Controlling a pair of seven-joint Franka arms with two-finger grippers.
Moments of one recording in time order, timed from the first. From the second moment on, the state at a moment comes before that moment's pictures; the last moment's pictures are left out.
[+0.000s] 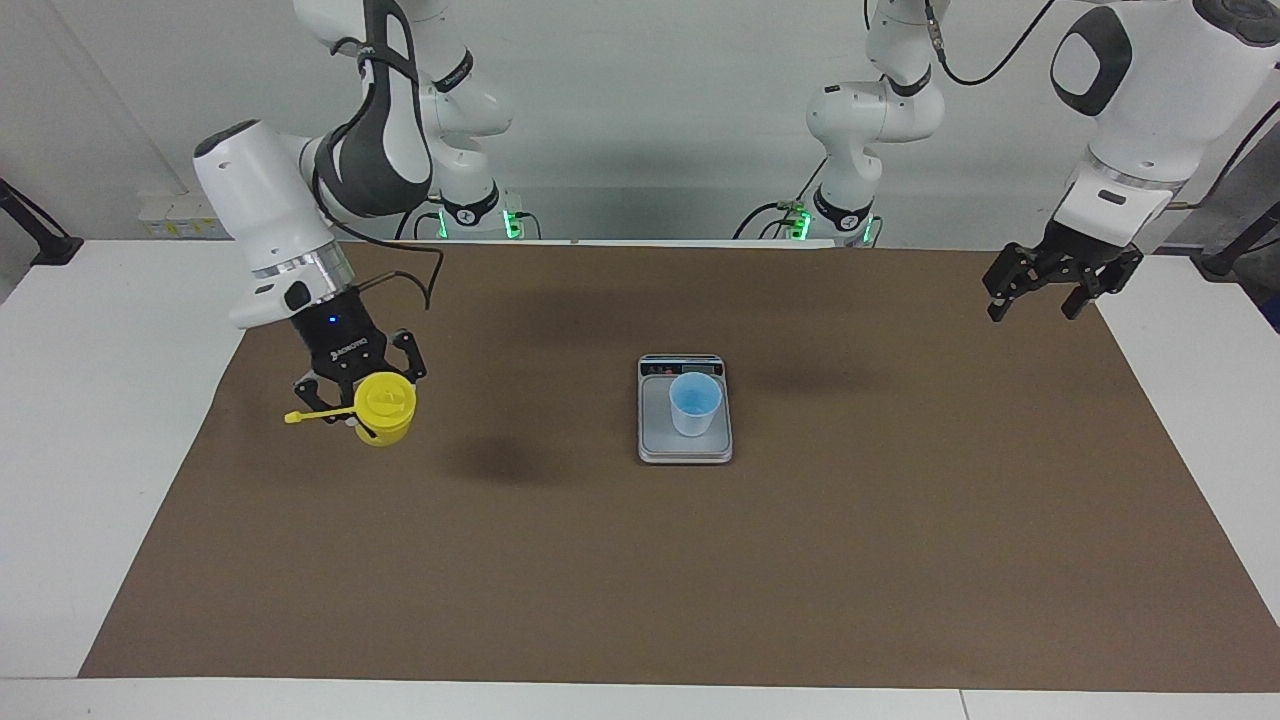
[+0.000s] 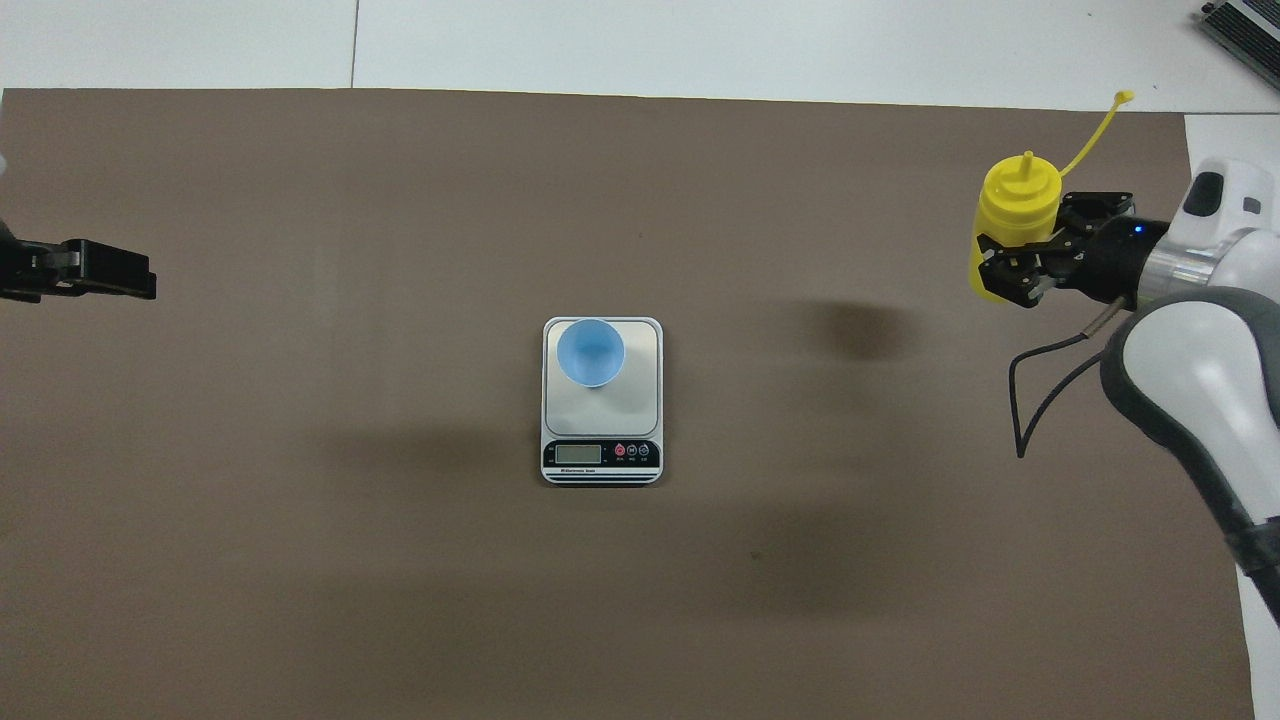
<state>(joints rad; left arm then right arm) -0.04 0.00 0.00 -1.63 0.00 1.73 -0.01 -0.12 0.08 0.06 -2.04 0.74 2.51 -1.22</state>
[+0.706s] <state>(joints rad) -0.04 0.00 0.00 -1.64 0.00 1.73 -0.01 -0.12 0.11 0.07 -2.23 1.47 2.61 -1.80</state>
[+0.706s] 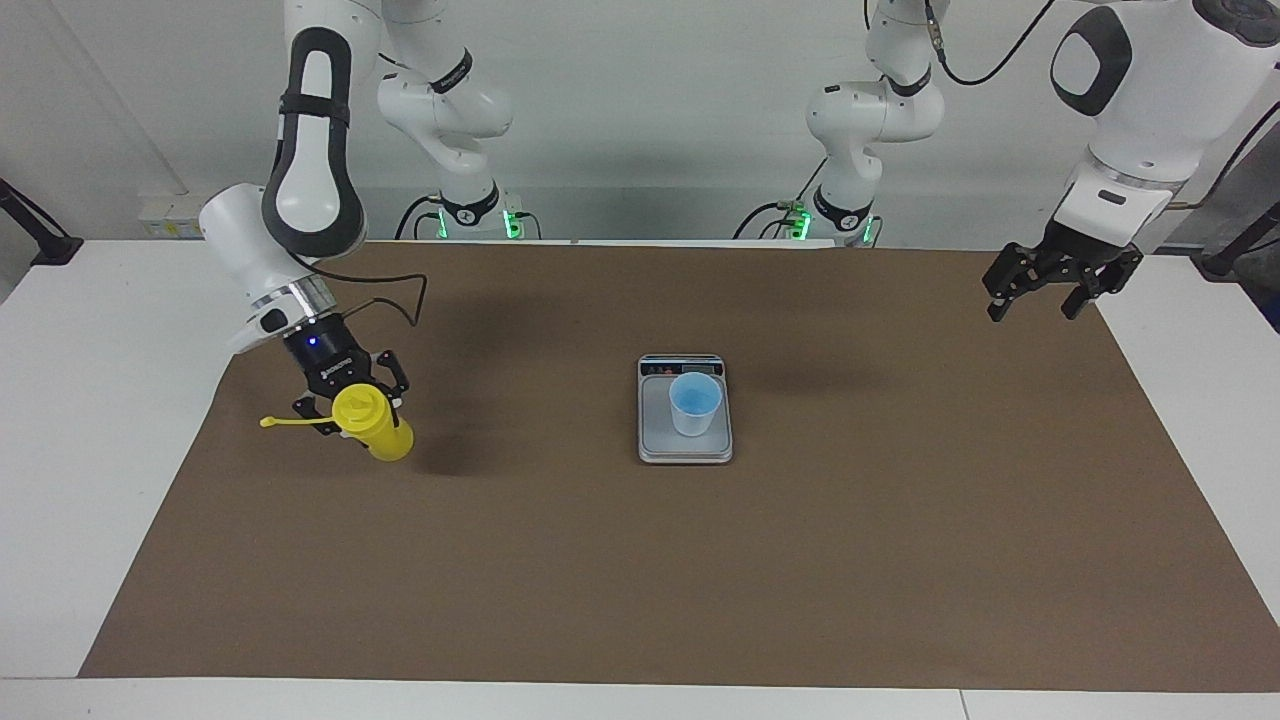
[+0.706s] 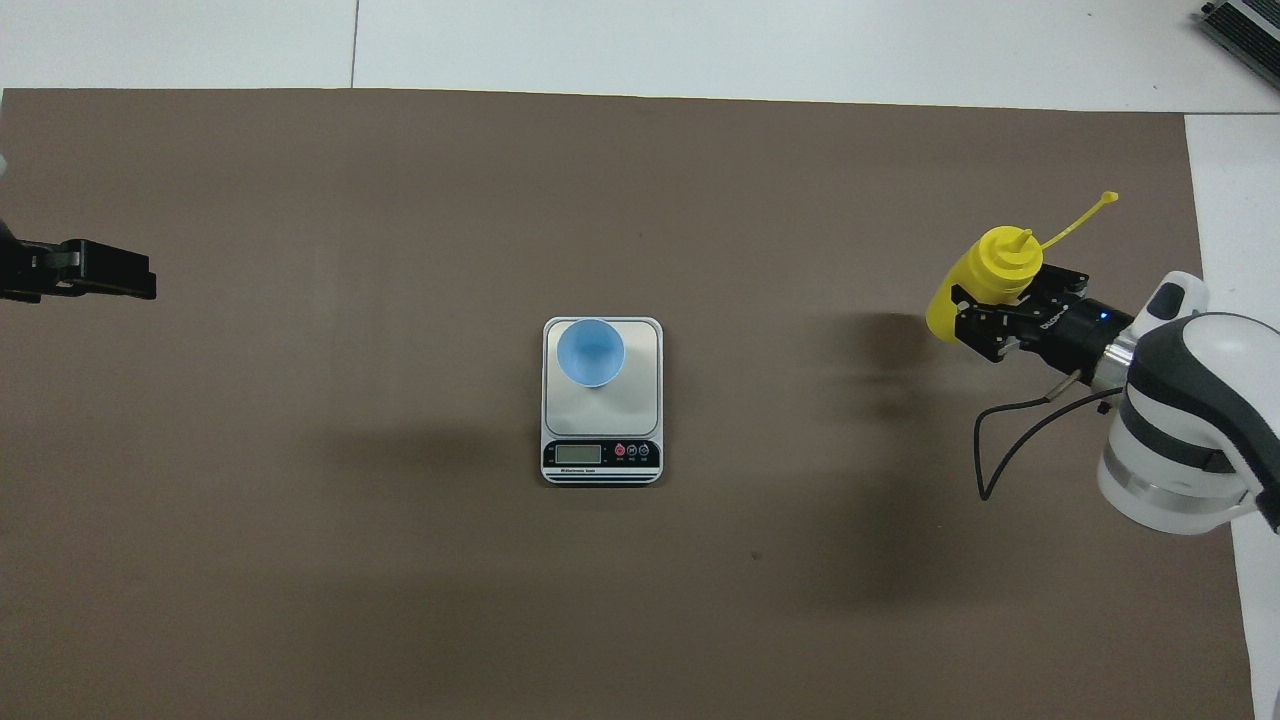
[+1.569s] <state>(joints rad) -0.04 0.00 0.01 -1.64 0.00 1.73 -0.01 -0.02 0.12 0.07 -2.26 1.74 2.72 -1.98</state>
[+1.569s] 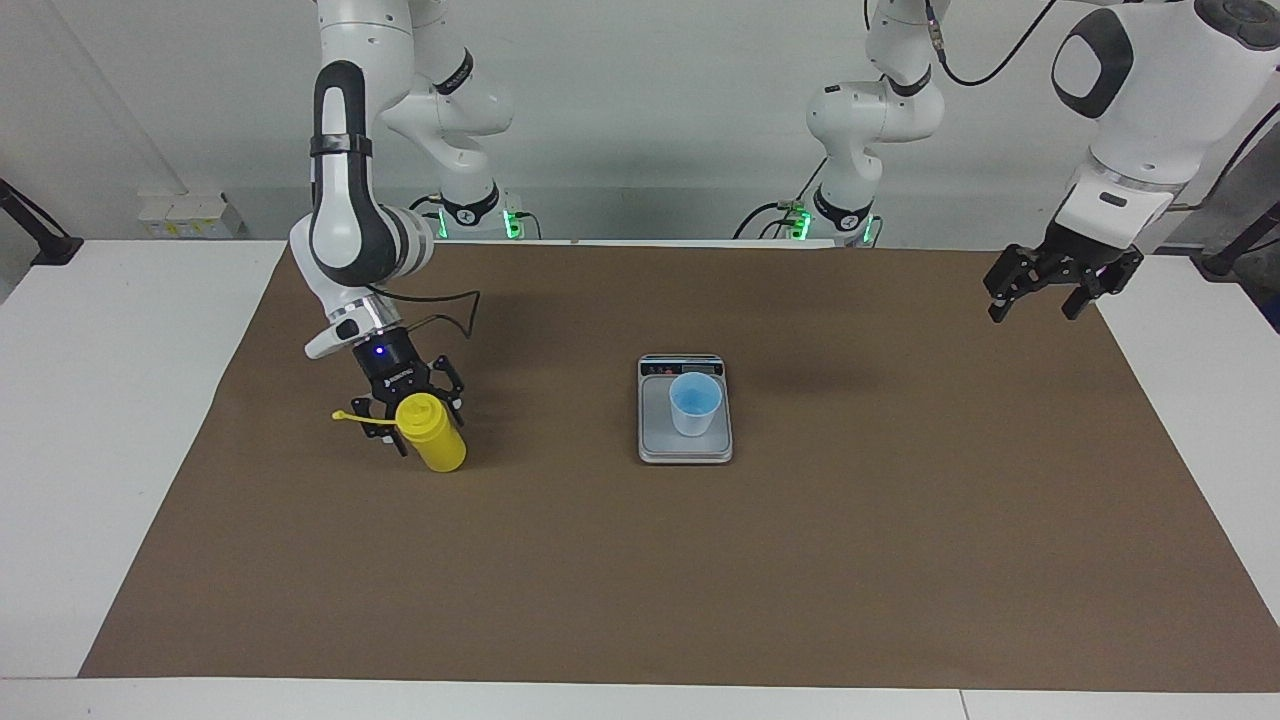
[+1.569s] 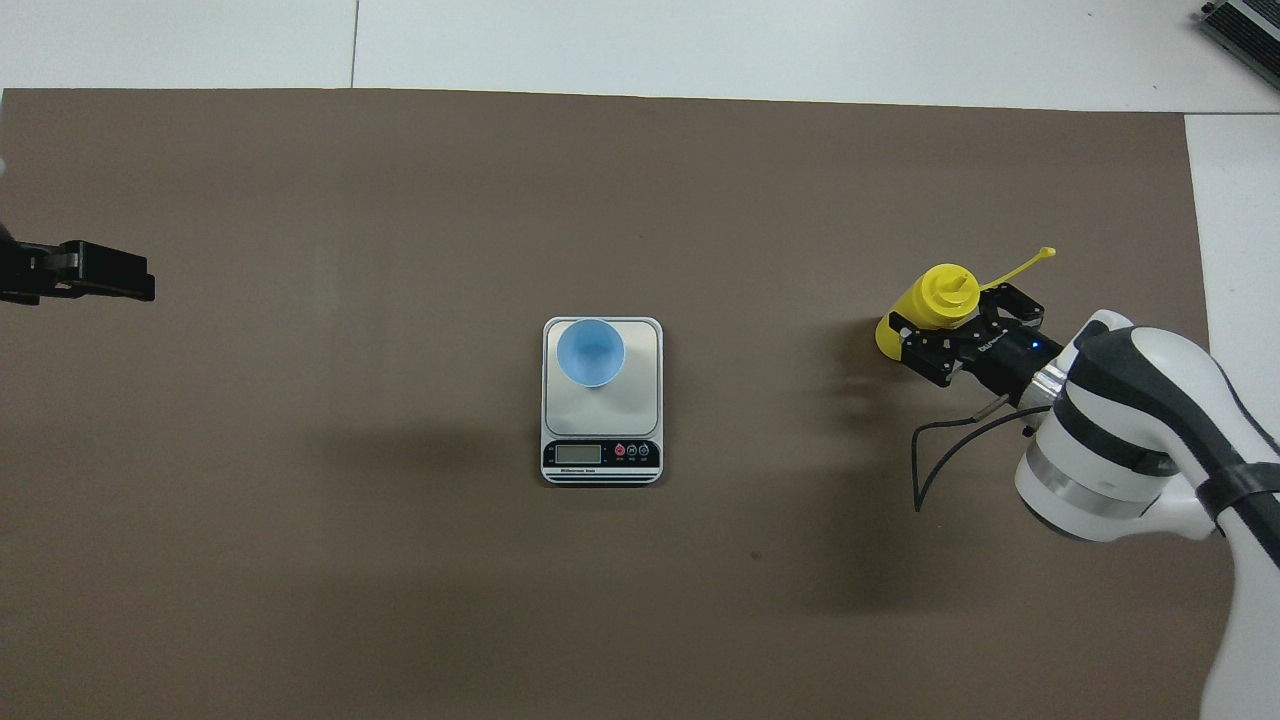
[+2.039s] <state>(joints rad) -0.04 0.00 0.00 -1.64 0.00 1.73 -0.01 0.01 0.05 0.07 -2.28 1.74 2.84 -1.98</state>
